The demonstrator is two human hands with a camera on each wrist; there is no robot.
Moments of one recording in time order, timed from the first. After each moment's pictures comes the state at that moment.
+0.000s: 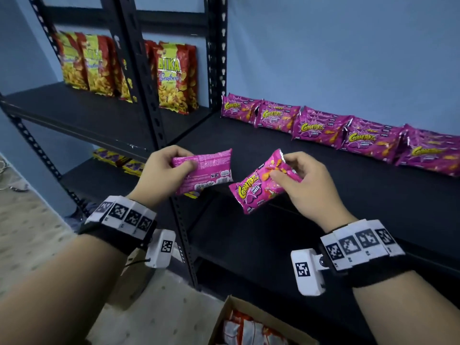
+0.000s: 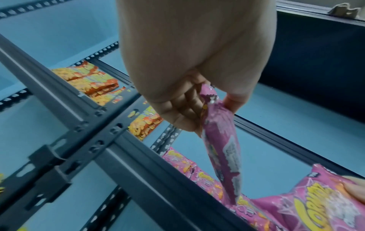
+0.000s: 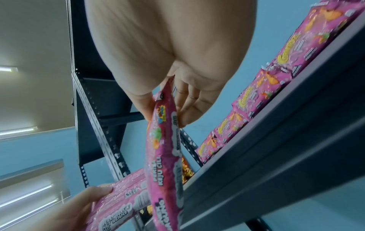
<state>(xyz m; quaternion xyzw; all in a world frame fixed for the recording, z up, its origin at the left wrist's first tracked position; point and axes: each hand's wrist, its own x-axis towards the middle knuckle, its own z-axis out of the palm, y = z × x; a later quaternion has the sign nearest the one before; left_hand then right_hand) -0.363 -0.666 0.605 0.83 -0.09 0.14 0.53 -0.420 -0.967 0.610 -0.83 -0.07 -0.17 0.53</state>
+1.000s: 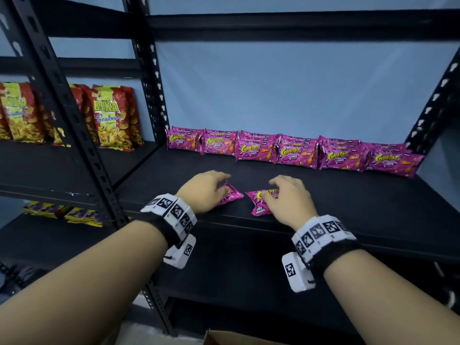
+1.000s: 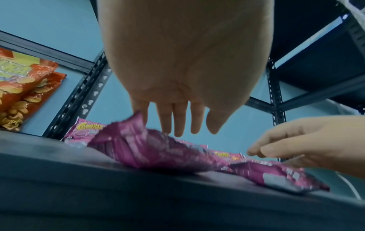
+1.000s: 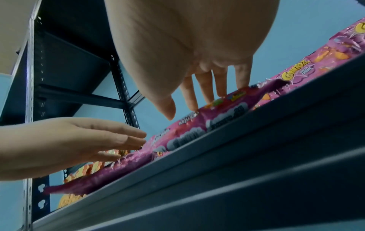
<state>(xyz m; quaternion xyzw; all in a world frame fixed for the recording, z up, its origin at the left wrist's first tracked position) -0.318 -0.826 0.621 0.92 -0.35 0.02 0.19 -0.433 -1.043 0.607 -0.96 0.14 -0.16 0.20</state>
